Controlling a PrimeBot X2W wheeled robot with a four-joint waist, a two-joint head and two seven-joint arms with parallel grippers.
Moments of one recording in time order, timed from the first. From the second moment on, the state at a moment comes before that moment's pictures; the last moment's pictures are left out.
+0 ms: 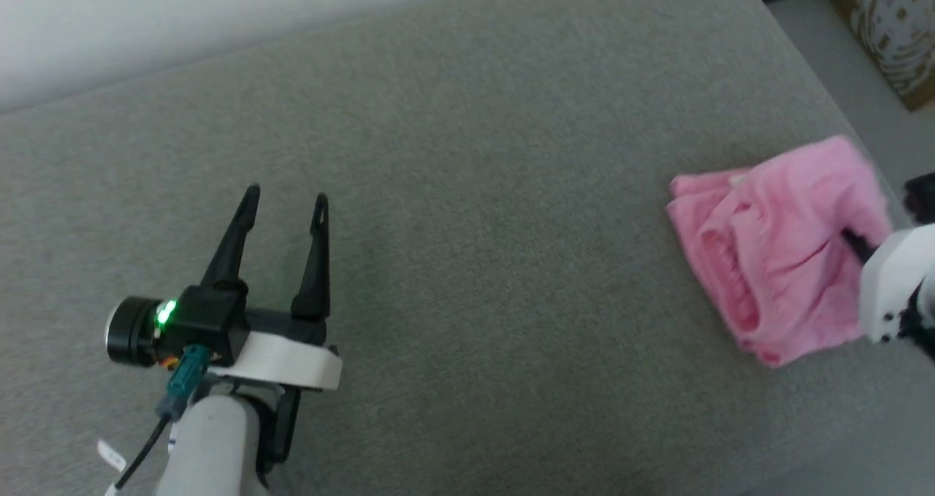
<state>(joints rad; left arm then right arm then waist) -0.18 0.11 -0.07 0.01 -0.04 -0.05 -0.24 -0.49 -0.55 0.28 0.55 0.49 0.13 0.31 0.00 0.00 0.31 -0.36</state>
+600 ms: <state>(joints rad) -0.25 0.11 -0.11 0.06 -0.04 -0.05 -0.25 -0.66 -0.55 0.23 0.95 0.47 0.13 -0.23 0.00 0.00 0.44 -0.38</state>
